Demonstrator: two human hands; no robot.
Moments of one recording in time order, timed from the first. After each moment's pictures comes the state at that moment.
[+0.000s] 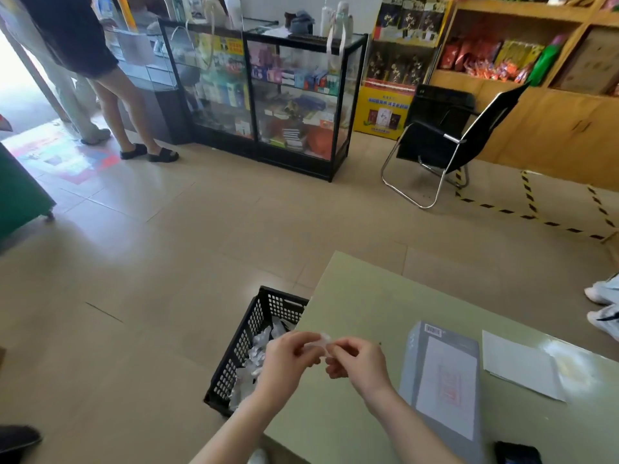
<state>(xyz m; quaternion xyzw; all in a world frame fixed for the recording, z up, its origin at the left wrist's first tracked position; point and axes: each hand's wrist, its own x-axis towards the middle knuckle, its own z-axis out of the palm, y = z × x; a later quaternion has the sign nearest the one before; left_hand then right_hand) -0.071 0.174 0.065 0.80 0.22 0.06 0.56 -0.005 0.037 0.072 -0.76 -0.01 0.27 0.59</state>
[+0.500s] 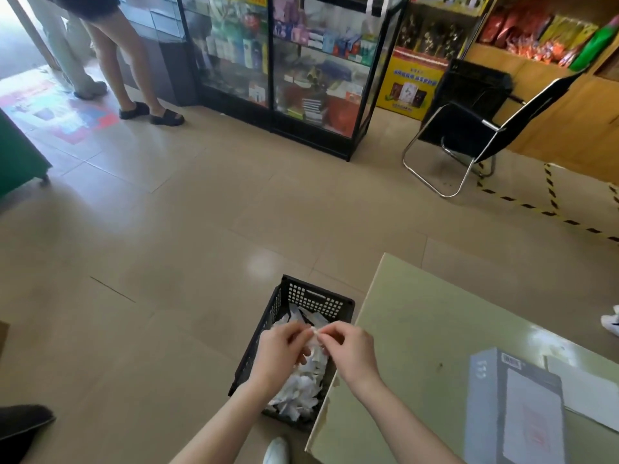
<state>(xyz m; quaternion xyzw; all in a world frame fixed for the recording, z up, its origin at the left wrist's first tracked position) -0.068 0.341 0.012 0.79 0.24 0.04 0.56 0.005 0.211 0.040 -0.88 -0.13 0.20 0.42</state>
